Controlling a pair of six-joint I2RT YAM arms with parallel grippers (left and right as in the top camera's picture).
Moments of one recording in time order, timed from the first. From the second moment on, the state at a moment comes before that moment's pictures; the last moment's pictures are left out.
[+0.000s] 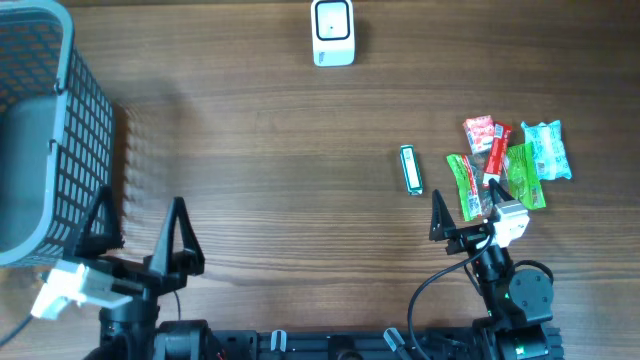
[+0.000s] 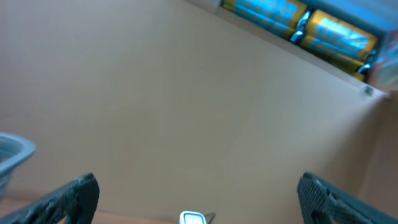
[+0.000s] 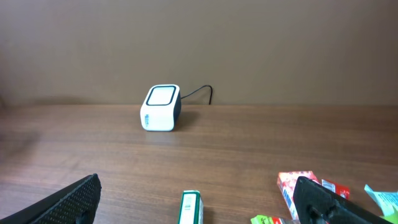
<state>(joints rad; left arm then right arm) 0.01 0.08 0.58 -0.09 0.14 -0.40 0.17 0.01 0.01 0.00 -0.05 0.09</state>
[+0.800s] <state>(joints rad) 0.02 0.01 0.01 0.06 0.17 -0.40 0.17 0.01 0.01 0.00 -0.05 0.09</state>
